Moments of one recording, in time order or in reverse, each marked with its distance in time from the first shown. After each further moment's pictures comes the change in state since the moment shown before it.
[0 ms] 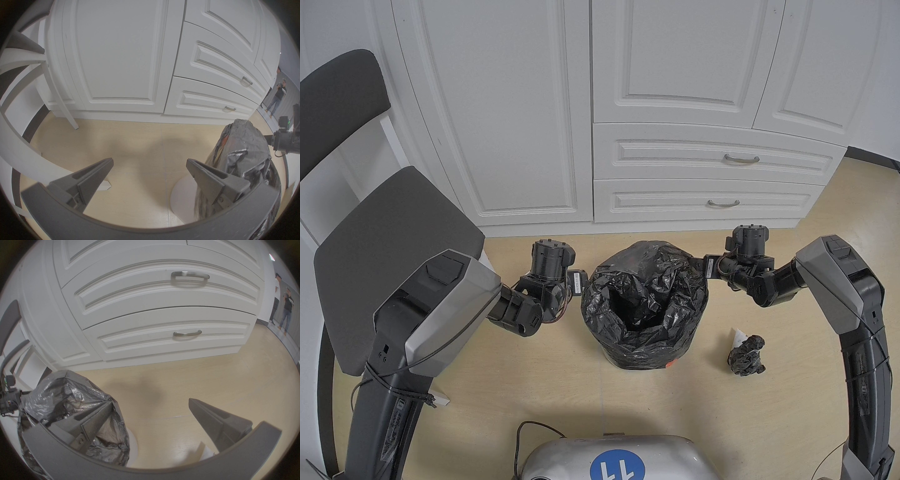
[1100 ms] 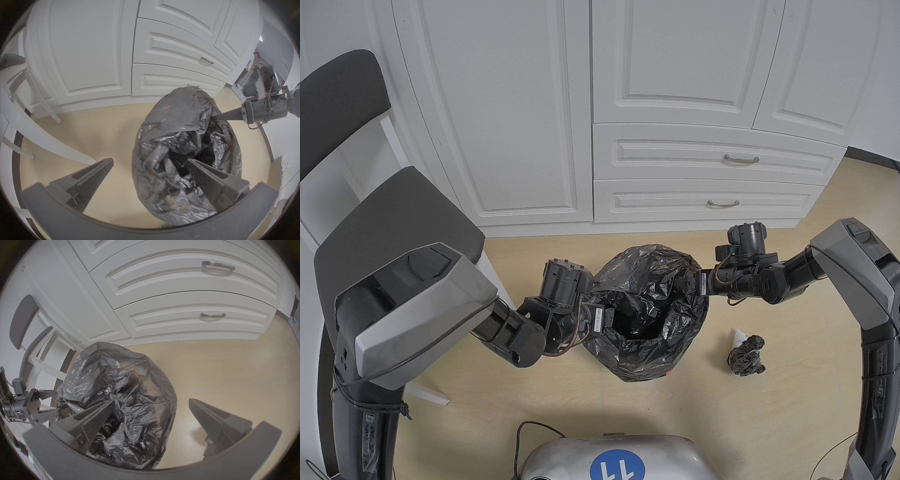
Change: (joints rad) left arm -0.129 -0.227 0.387 -0.015 -0.142 0.034; right arm 0.069 -0.195 0.201 0.214 0.154 -0.017
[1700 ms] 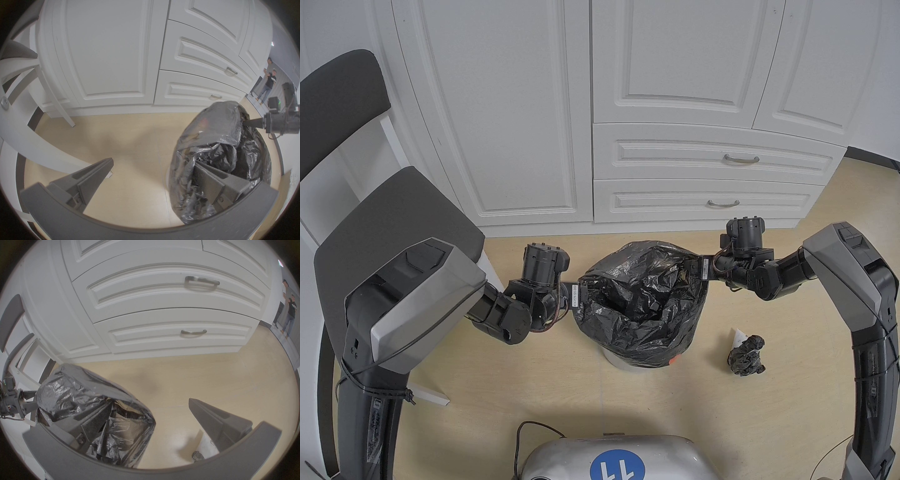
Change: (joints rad) left arm 0.112 0.078 -0.146 0.006 0.056 0.005; right arm -0.013 0.071 -0.115 -0.082 -0.193 0.001
